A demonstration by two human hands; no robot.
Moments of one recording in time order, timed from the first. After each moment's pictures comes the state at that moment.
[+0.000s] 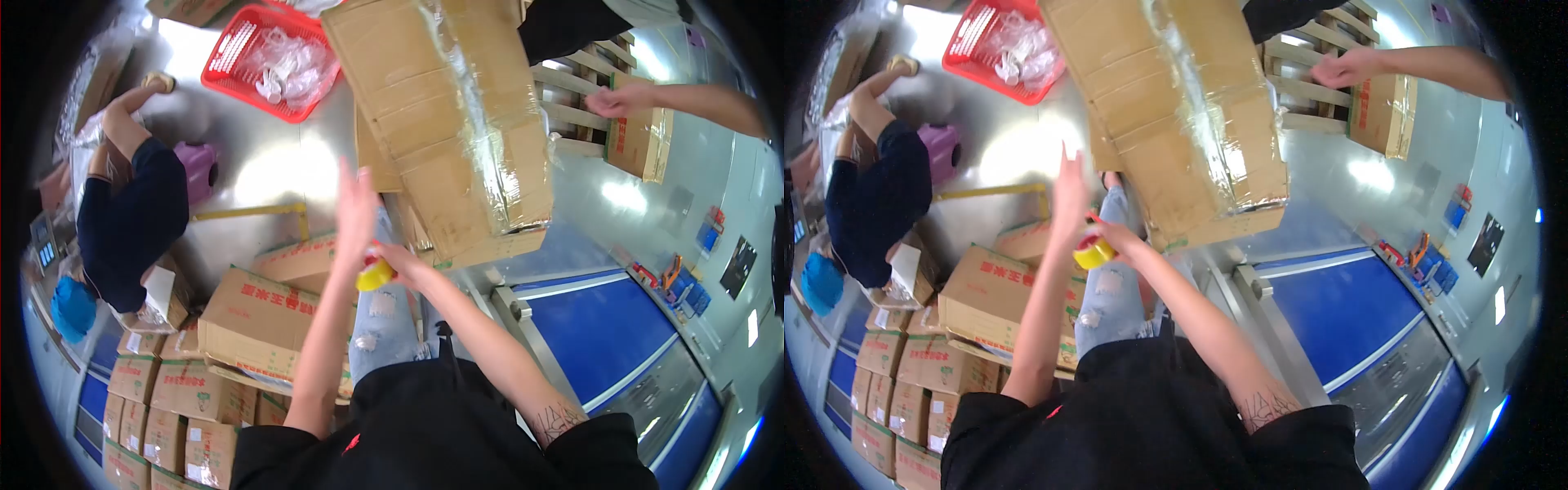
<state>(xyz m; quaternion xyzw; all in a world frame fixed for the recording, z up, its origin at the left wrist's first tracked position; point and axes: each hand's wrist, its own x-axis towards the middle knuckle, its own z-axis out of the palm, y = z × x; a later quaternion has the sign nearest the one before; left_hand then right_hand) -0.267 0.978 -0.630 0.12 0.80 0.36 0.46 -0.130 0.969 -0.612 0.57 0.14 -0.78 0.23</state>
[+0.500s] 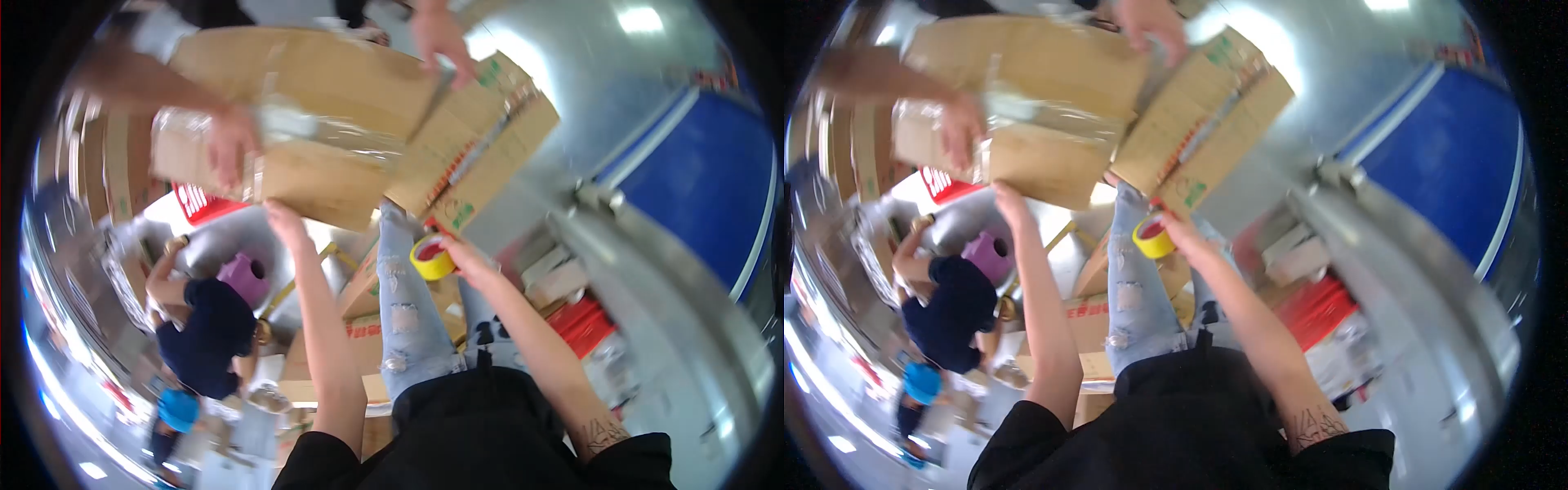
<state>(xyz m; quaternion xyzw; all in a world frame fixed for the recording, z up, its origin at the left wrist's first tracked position) -0.174 0.985 -0.748 0.18 0.83 0.35 0.39 0.190 0.852 -0.669 0.65 -0.03 -0.75 -0.11</state>
